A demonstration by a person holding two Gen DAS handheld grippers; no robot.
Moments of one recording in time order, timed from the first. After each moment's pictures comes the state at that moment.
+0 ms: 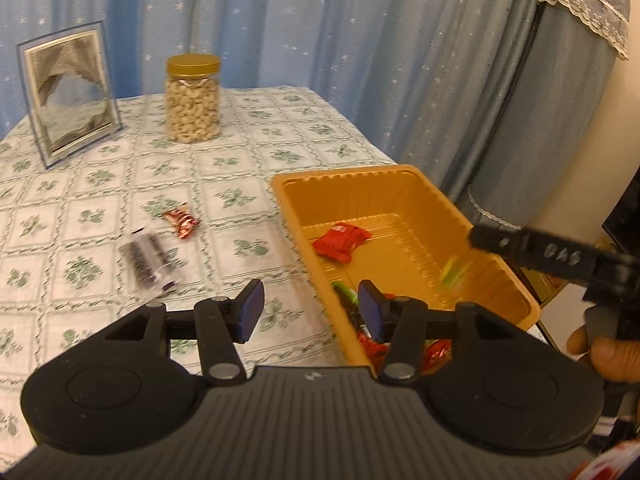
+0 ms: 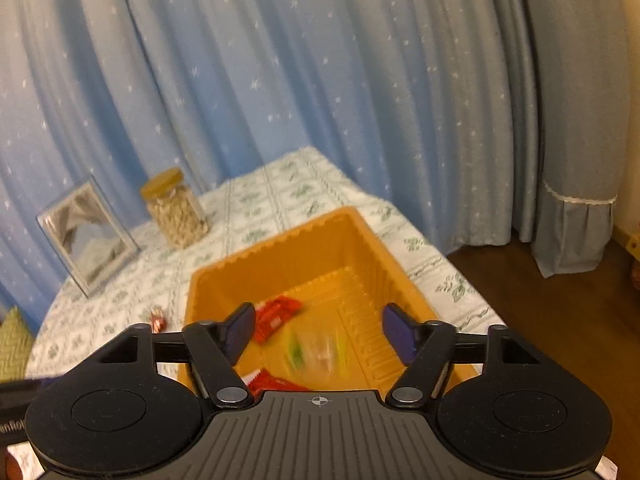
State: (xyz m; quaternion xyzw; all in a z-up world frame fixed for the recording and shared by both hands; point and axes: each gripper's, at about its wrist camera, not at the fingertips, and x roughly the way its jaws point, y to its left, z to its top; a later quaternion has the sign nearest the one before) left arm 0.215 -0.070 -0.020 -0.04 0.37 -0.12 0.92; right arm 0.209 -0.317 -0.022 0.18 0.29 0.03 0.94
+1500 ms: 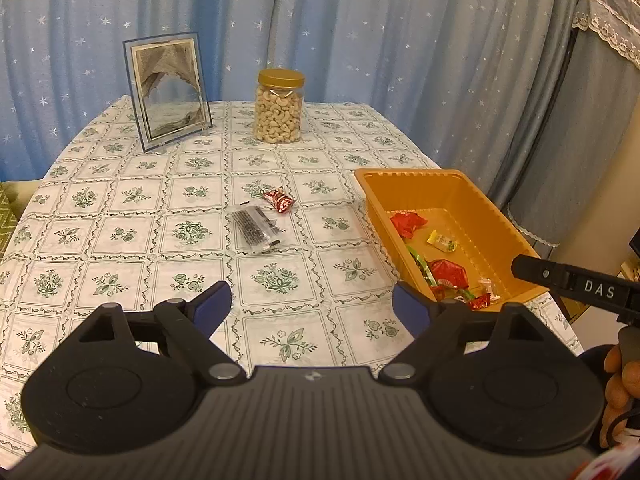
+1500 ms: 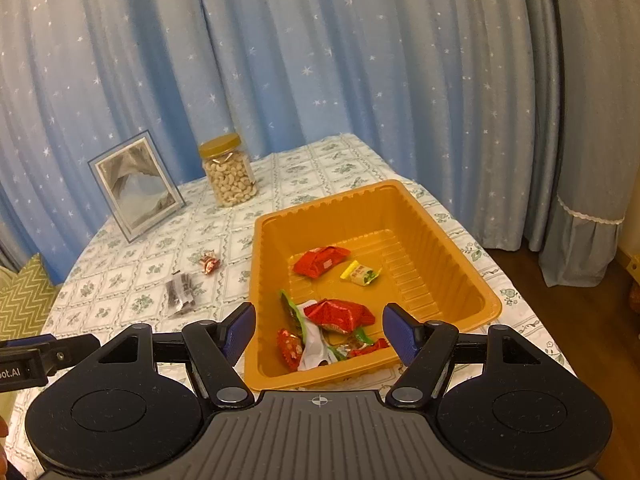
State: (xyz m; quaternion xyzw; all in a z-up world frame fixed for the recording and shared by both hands) left arm 0.123 -0.006 0.006 -0.05 0.35 -0.05 0.94; right arm 0.131 -0.259 -0.002 0.13 0.31 0.07 0.94
